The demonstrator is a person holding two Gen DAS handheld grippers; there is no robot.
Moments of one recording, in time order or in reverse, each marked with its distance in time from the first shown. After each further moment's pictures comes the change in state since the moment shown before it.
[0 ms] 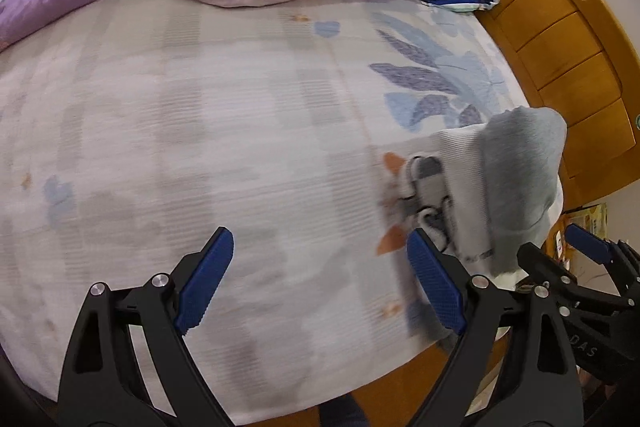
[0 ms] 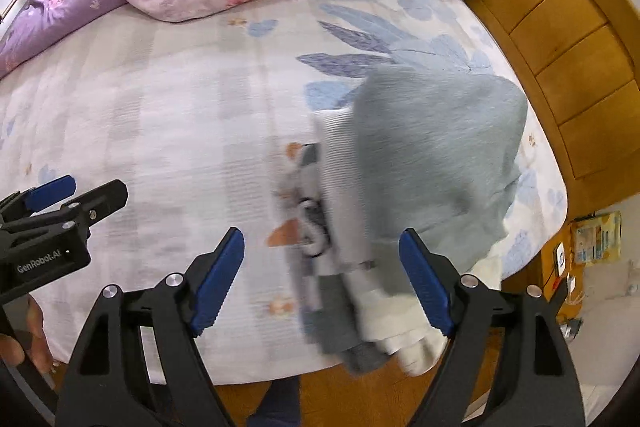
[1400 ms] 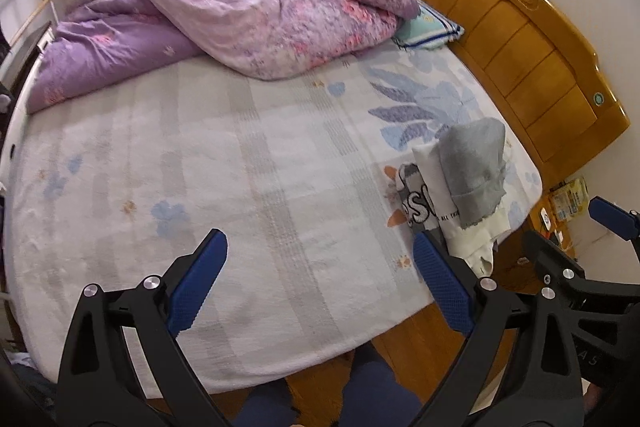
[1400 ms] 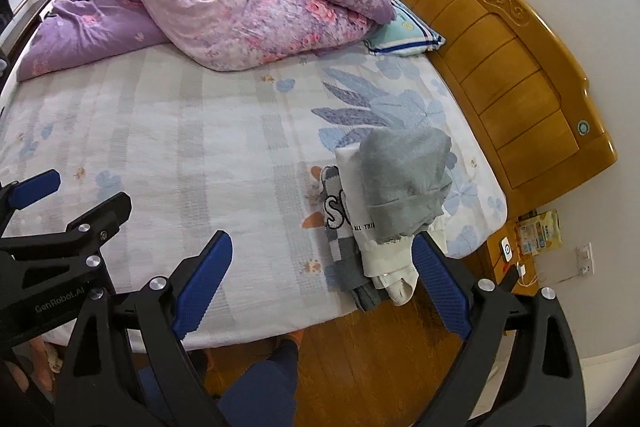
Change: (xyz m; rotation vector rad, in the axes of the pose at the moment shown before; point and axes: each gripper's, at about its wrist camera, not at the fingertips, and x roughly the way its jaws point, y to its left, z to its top) left arm -0.252 0.029 -0.042 0.130 -0.160 0.050; right arm -0.235 0.100 -0.044 -0.024 -0.147 -0.121
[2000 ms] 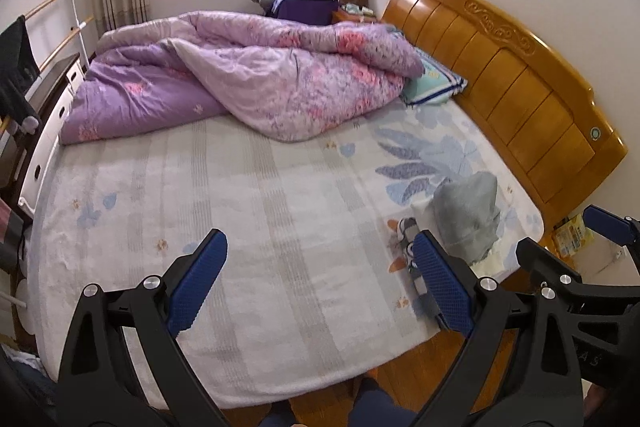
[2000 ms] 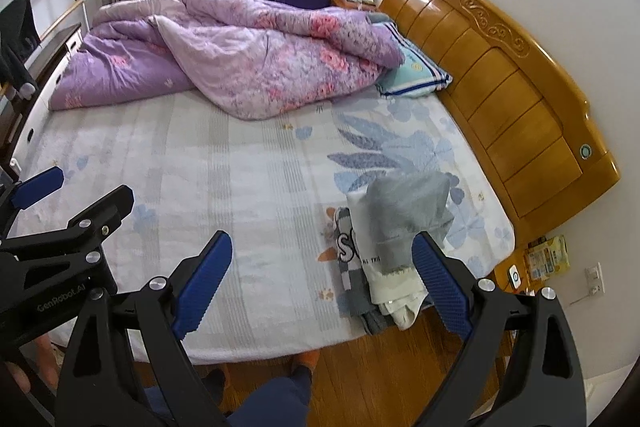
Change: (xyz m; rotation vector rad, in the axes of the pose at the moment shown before) left arm -0.095 -0.019 0.024 -0.005 -0.183 0.062; right arm -0.072 -0.027 0.020 -0.001 -0.150 0.080
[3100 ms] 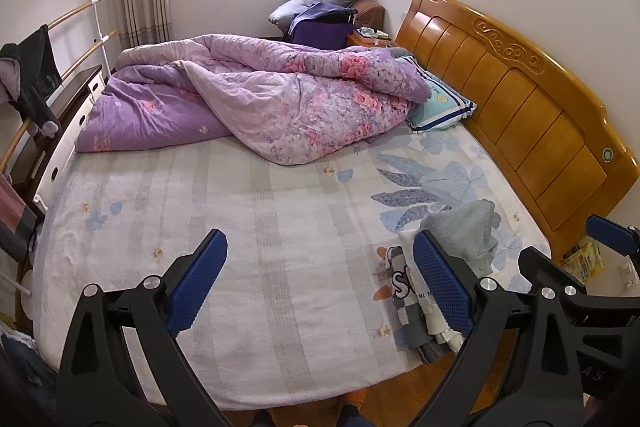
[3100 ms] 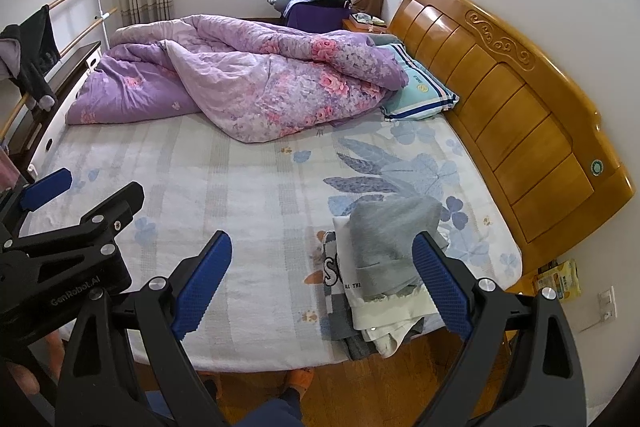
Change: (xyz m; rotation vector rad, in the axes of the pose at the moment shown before) left arm -0.005 -0.087 0.009 -0.028 -0.075 0.090; right arm 0.001 -0.087 0.007 -0.020 -0.074 0.086
